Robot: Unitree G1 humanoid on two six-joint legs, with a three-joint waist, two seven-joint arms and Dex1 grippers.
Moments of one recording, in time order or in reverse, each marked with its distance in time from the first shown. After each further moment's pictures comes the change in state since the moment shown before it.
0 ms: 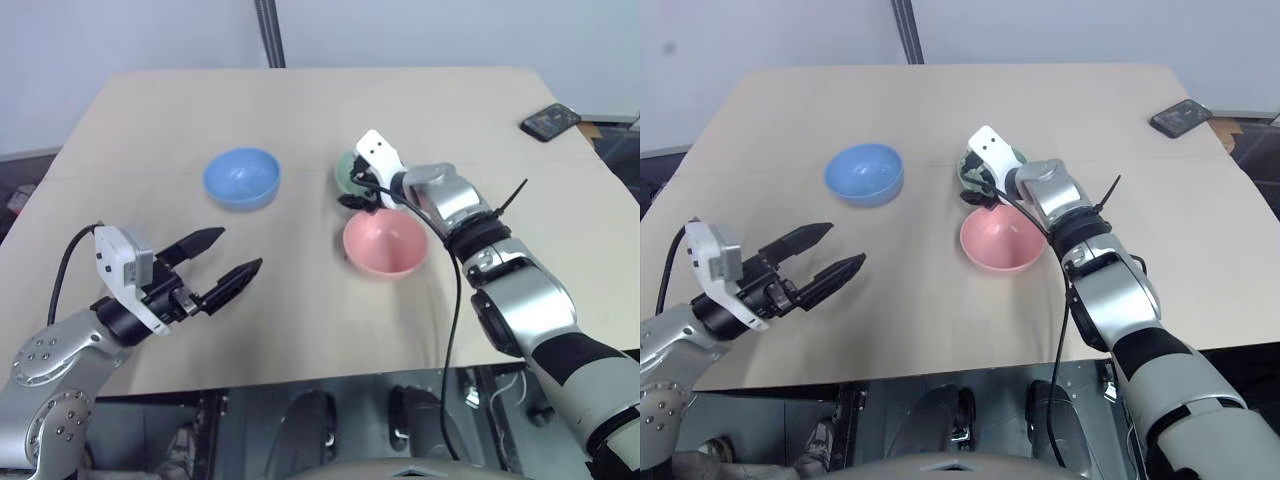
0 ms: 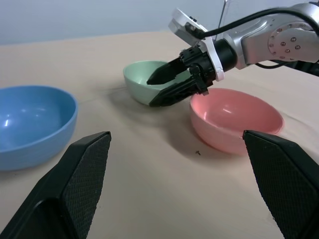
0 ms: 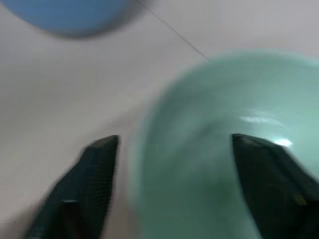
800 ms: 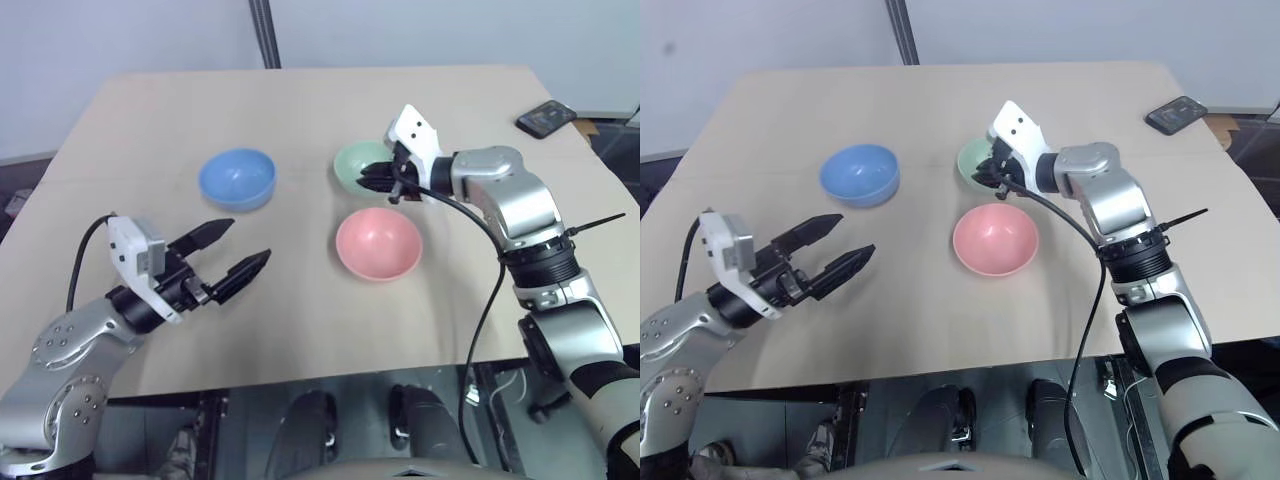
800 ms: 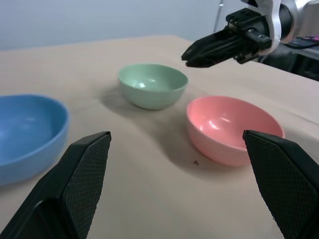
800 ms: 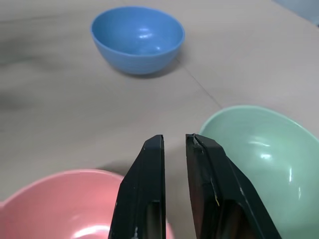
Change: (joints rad) left arm -0.116 -0.007 -0.088 0.054 0.029 -0.021 -0.002; right arm 0.231 -0.202 -0.020 -0.798 0.097 0.290 0.215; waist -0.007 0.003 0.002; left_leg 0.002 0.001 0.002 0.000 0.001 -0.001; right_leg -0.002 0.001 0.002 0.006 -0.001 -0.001
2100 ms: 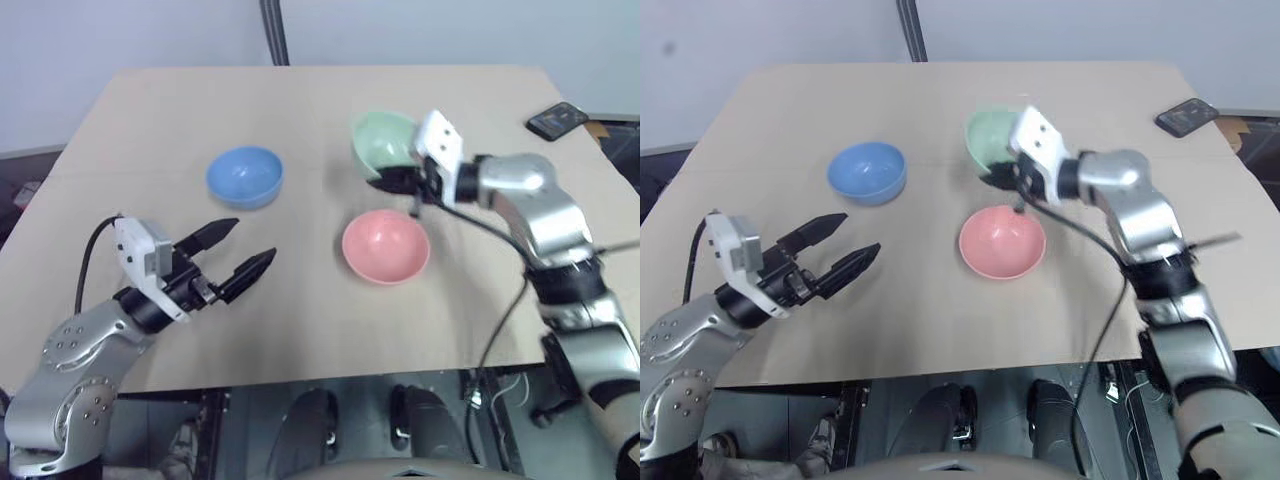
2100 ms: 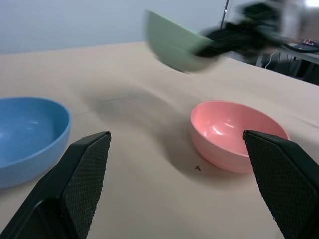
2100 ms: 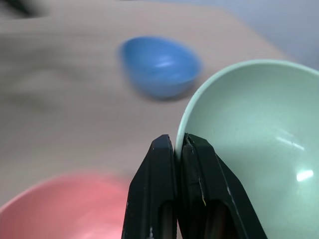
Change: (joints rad) left arm -0.003 -0.029 -0.013 -0.005 0.012 -0.006 0.028; right arm 0.221 -0.190 -0.049 -0.283 0.109 -0.126 0.148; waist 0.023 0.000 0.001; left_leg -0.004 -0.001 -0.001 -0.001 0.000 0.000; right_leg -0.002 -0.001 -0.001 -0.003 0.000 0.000
